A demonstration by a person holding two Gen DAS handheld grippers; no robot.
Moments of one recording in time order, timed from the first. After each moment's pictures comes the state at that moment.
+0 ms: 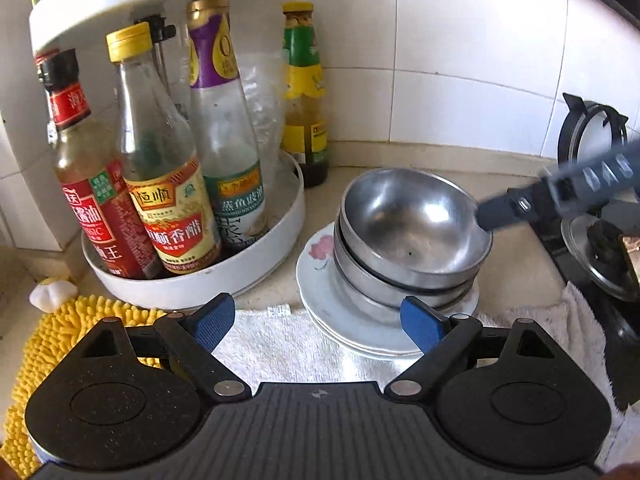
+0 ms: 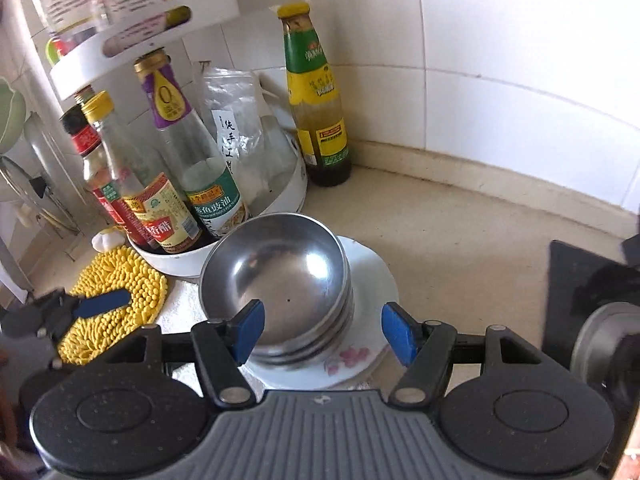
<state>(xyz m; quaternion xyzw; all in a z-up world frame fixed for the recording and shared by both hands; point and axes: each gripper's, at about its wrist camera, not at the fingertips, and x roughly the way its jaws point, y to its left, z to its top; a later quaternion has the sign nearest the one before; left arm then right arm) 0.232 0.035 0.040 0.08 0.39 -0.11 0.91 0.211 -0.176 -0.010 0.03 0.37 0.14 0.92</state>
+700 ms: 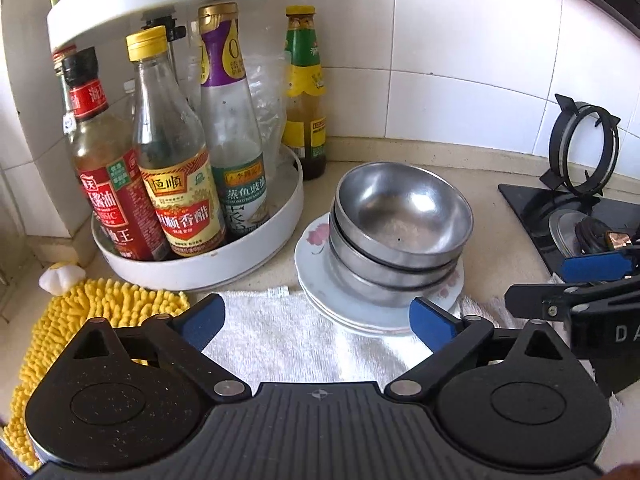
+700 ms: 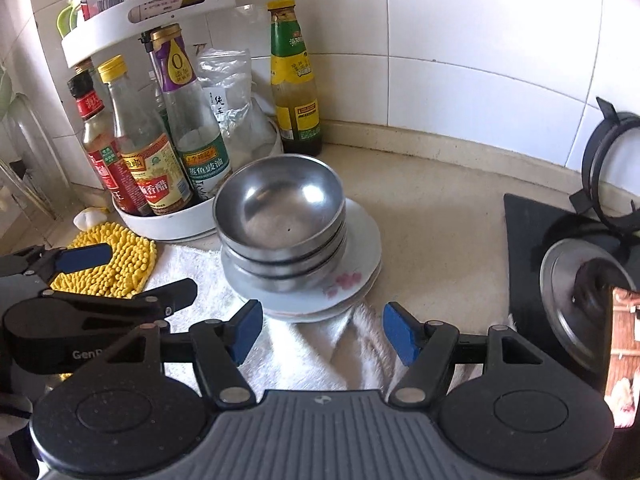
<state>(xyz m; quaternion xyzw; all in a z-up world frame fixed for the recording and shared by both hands) 0.208 0.040 0.051 0.07 0.40 -0.11 0.91 0.134 -0.152 -0.028 0.03 0.37 0.07 0.93</state>
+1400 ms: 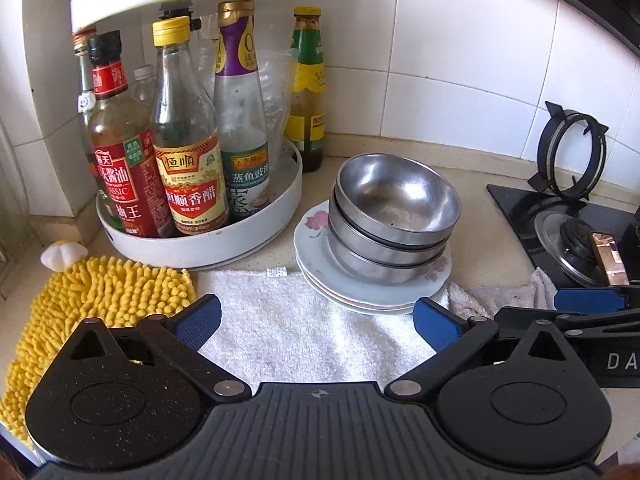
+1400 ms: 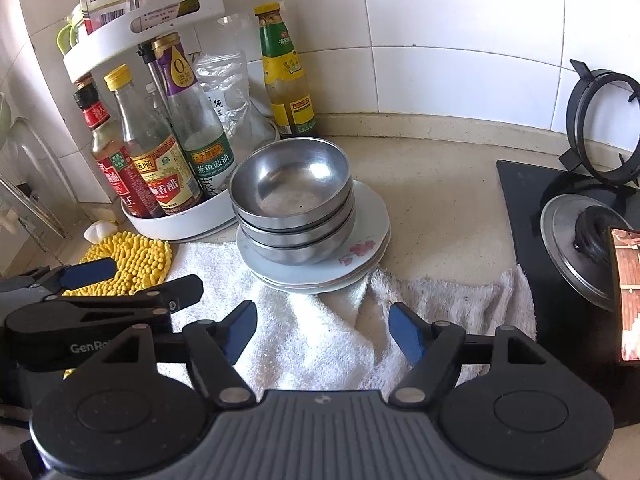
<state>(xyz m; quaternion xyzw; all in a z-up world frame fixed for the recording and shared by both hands) 0.184 0.055 0.055 0.04 0.40 -0.12 0.91 0.098 -0.145 -0.037 0.08 0.36 0.05 0.93</state>
